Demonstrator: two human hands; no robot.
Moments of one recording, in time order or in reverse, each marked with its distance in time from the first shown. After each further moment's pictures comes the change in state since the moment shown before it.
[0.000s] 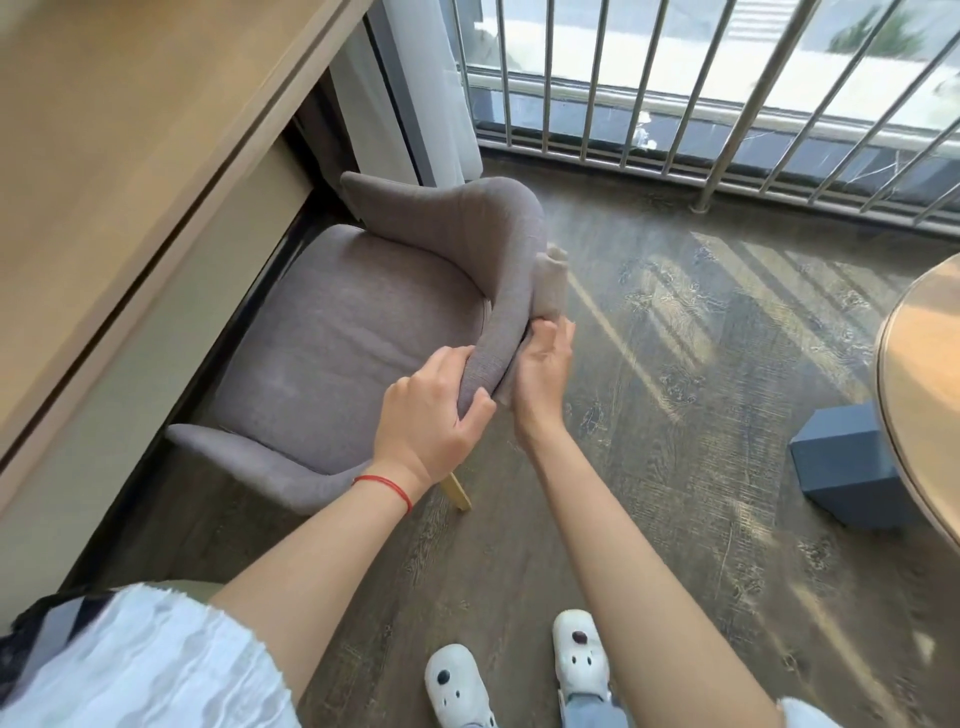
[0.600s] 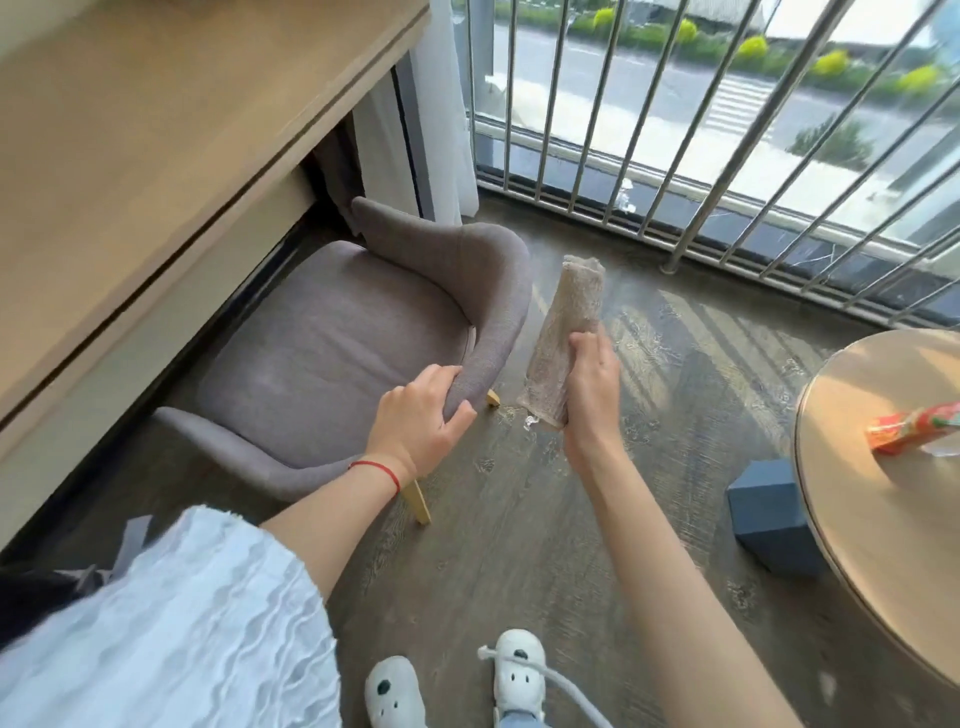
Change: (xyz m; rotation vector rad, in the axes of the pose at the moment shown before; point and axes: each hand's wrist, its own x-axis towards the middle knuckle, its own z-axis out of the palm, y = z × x) left_hand -0.005 0.000 0.001 -0.062 -0.029 -0.092; right_hand -0.018 -0.076 -0.067 0.006 -0.087 0.011
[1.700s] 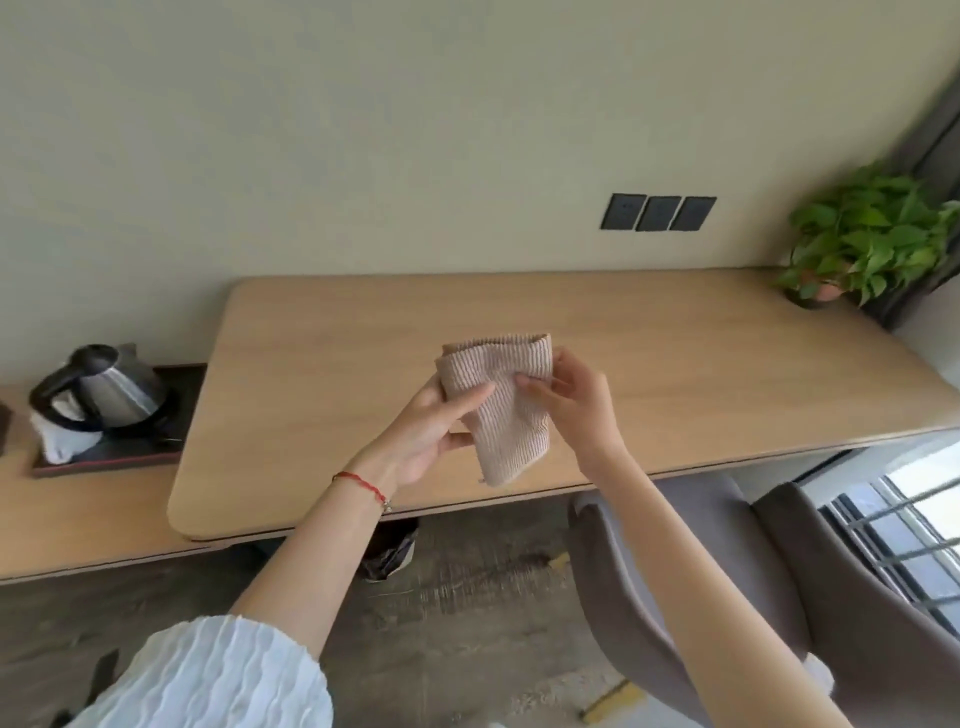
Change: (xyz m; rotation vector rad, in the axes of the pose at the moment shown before) left_hand -0.361 -0.323 -0.401 -1.445 0.638 -0.448; right_hand -0.395 -0.107 0.486 -0.386 -1.271 -0.468
